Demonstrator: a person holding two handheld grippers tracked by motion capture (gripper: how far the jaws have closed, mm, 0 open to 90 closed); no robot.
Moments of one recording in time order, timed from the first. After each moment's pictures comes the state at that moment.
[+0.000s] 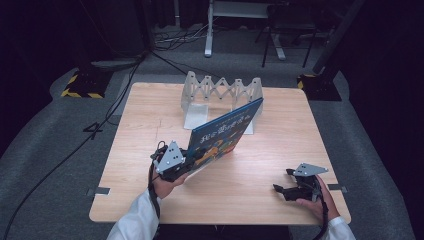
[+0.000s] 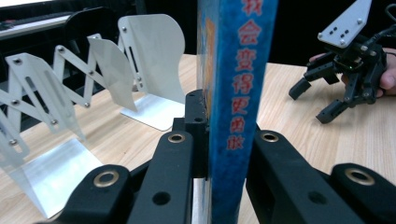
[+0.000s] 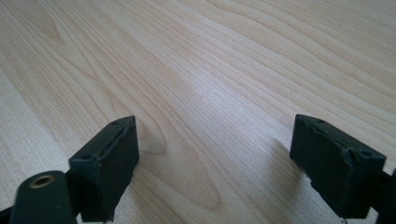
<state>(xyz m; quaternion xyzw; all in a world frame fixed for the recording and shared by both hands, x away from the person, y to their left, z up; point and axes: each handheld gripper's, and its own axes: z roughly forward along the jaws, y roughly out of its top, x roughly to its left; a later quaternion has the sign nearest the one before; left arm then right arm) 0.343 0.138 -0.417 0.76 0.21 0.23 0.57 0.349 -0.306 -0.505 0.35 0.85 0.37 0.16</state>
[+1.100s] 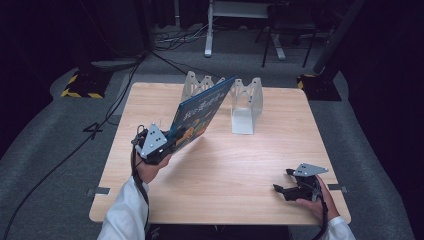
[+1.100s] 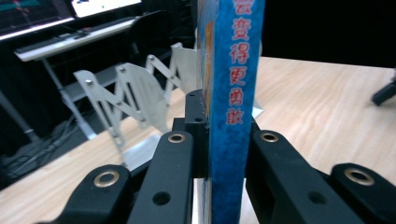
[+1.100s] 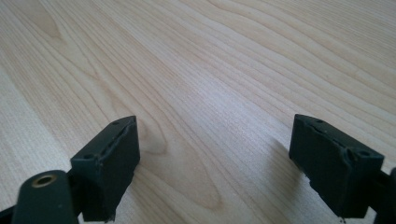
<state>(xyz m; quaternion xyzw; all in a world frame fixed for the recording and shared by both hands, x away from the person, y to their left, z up) 0.365 0.177 -0.383 0.75 0.25 0.32 0.53 0.349 -0.306 -0.505 0.35 0.85 0.37 0.16</state>
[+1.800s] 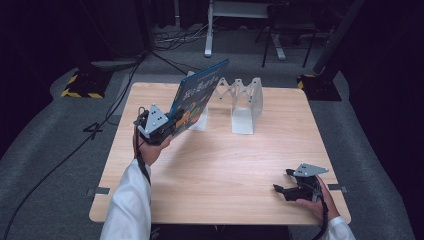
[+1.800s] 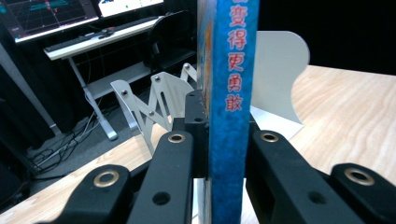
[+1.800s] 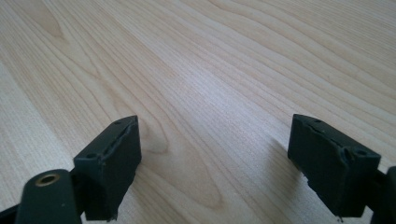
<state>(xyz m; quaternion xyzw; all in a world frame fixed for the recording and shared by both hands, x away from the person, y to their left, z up) 0.416 0.177 -0.373 0.73 0.29 0.34 0.52 0.348 -0.307 -0.505 0.34 0.85 0.37 0.16</state>
